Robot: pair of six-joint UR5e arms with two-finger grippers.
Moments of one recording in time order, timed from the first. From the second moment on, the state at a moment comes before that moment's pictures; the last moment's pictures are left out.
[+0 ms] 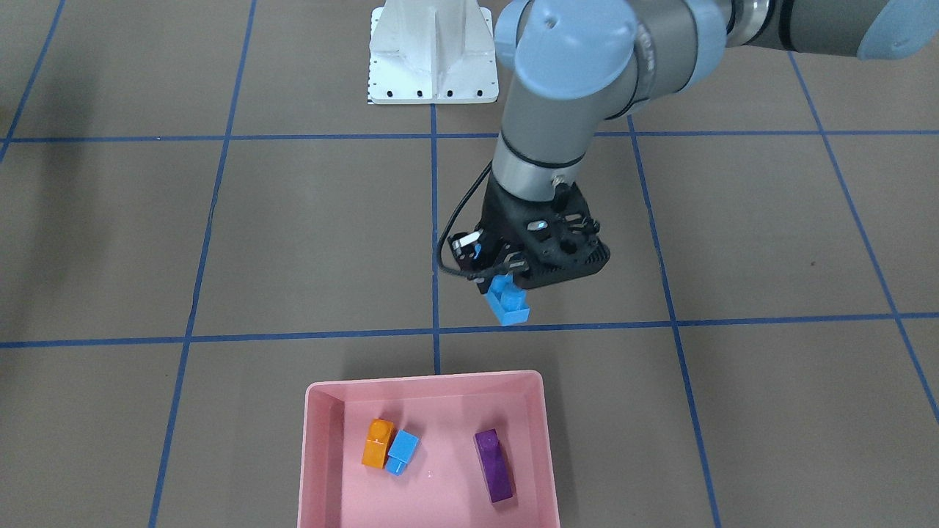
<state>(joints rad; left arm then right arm) -0.85 -2.65 -1.31 -1.56 -2.03 -1.34 1.41 -1.85 1.93 -1.49 2.38 -0.12</state>
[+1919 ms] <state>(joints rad) -0.87 -2.16 -1.74 -1.53 -2.18 -0.94 1.21 -2.20 1.89 -0.92 2.23 0.47</state>
